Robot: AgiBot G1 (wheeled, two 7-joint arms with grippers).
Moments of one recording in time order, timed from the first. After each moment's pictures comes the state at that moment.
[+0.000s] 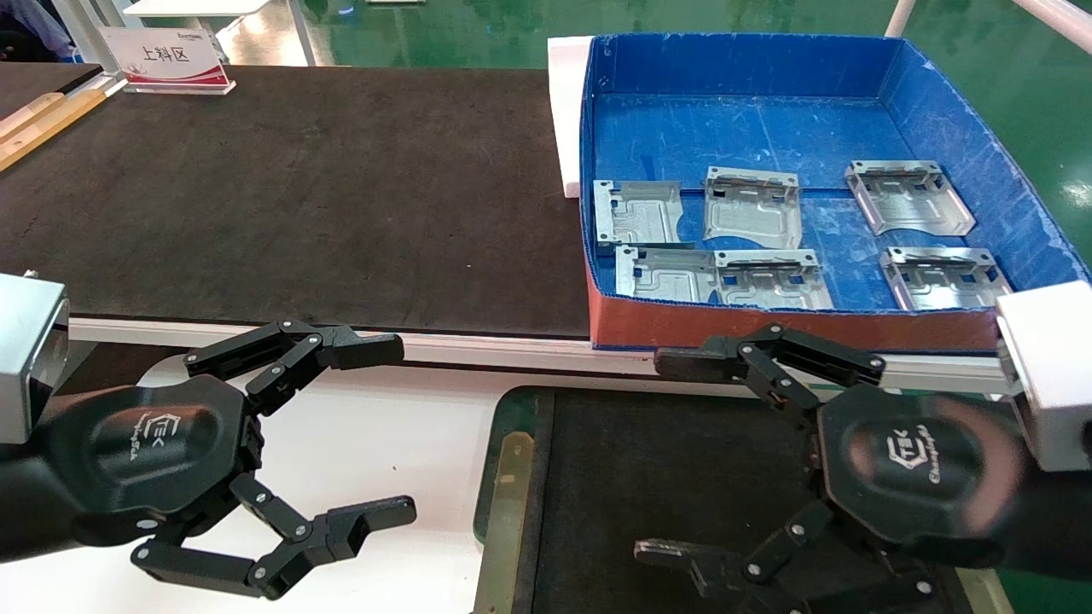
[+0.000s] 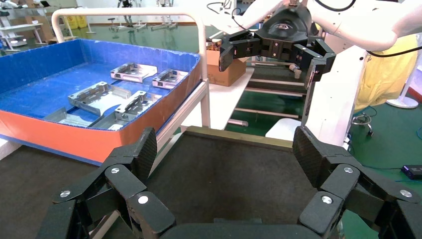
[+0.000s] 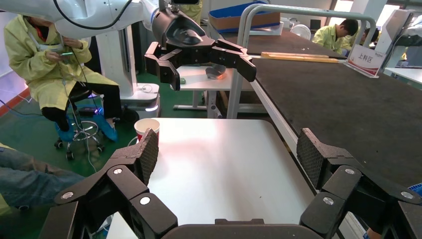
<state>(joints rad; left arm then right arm) -1.09 0.55 0.42 -1.23 0.62 1.42 -0.10 1.08 -0.61 -0.28 1.28 -0.73 -1.50 0.18</state>
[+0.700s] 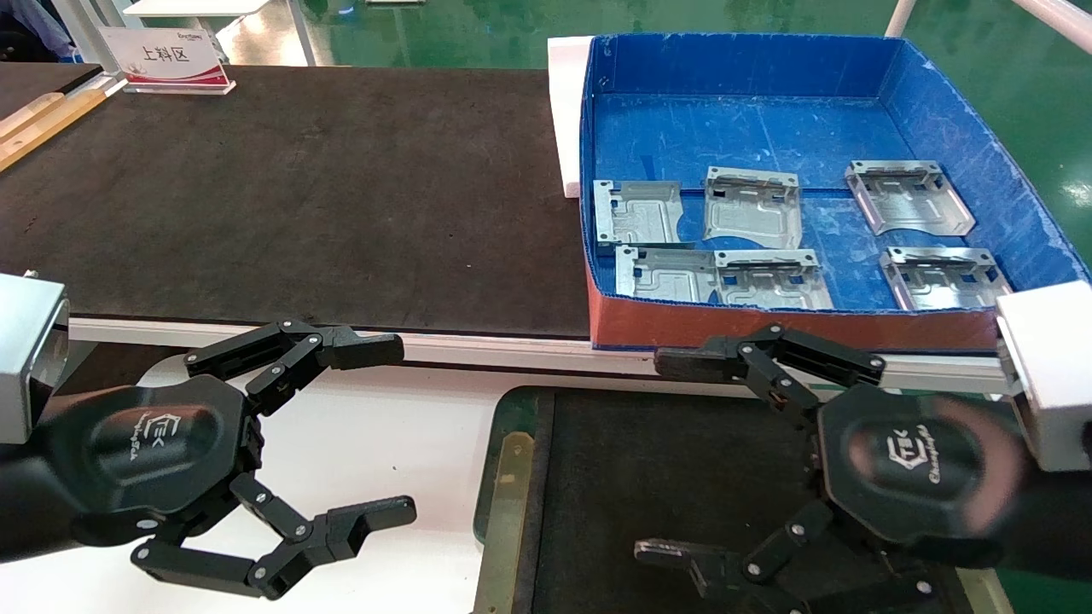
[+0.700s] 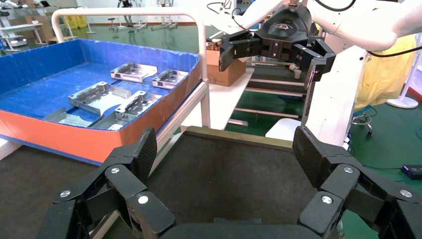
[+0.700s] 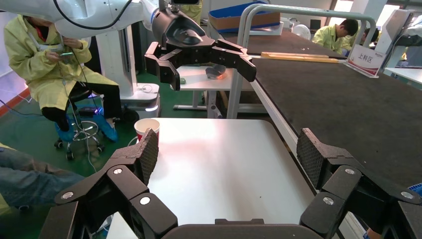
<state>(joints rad) -1.09 0.55 0.42 -1.23 0.62 1.42 -0.10 1.08 -0.61 -0.28 1.28 -0.73 -1.50 0.18</state>
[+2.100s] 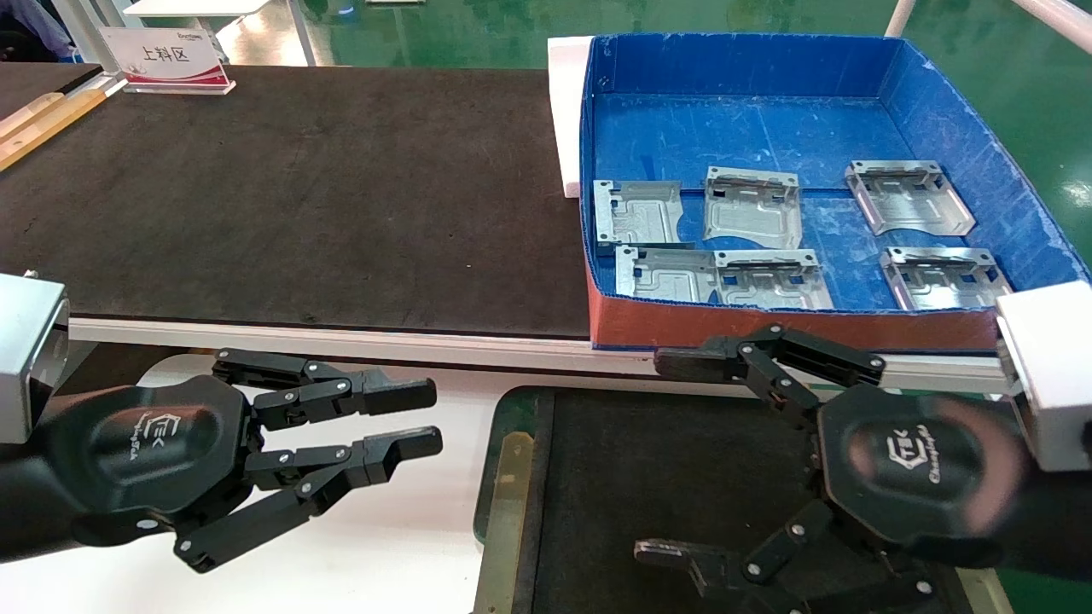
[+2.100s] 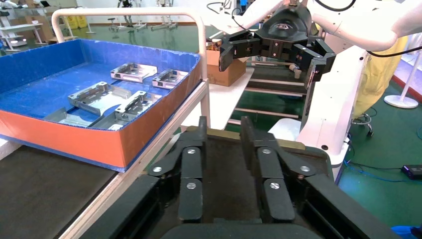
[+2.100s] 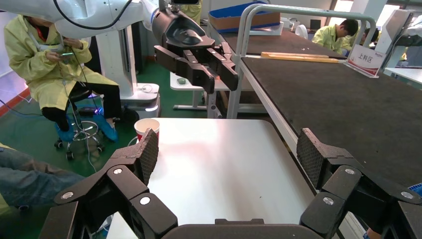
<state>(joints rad) -1.09 0.55 0.42 -1.23 0.62 1.42 -0.10 1.08 -0.61 -0.28 1.28 -0.73 -1.50 0.18</state>
